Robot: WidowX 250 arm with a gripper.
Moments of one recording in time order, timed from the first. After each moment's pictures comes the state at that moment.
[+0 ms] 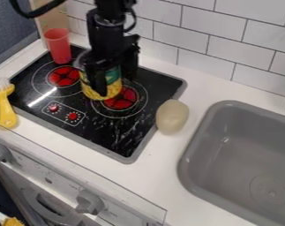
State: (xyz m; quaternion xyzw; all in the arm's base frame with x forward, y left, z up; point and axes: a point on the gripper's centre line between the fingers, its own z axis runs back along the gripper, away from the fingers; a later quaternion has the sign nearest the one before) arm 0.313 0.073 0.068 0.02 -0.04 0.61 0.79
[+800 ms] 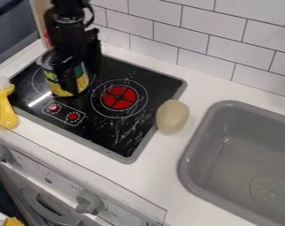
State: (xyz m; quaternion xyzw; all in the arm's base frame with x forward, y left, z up) arm 0.290 0.121 0.072 0.01 -0.05 0.70 0.71
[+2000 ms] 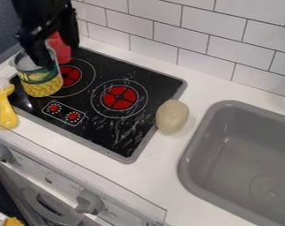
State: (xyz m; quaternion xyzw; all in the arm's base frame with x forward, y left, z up) arm 0.273 0.136 0.127 -0.03 -0.07 0.70 0.71
